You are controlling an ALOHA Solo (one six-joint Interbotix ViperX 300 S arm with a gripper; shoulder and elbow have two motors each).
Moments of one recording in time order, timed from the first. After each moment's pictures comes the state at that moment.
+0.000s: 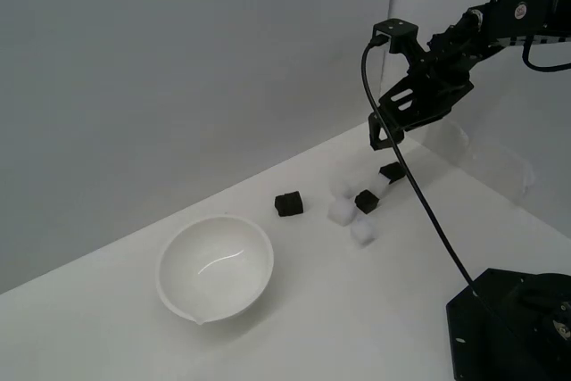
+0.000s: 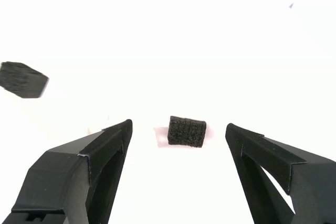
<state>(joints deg) 17.8 105.8 105.4 134.8 134.8 -13.4 38.6 25.1</state>
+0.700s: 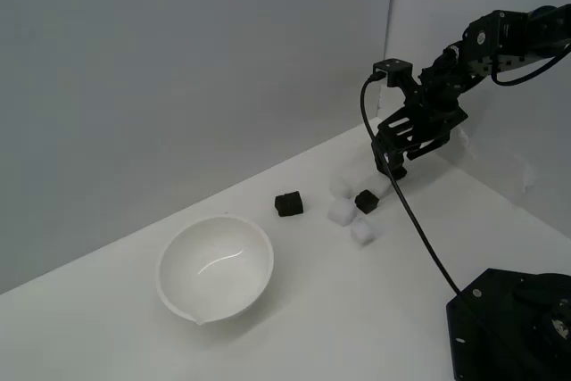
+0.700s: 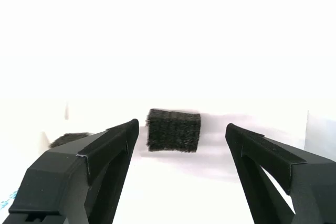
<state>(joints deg) 20.4 94.7 94.4 135.4 135.3 -13.4 35.3 25.1</state>
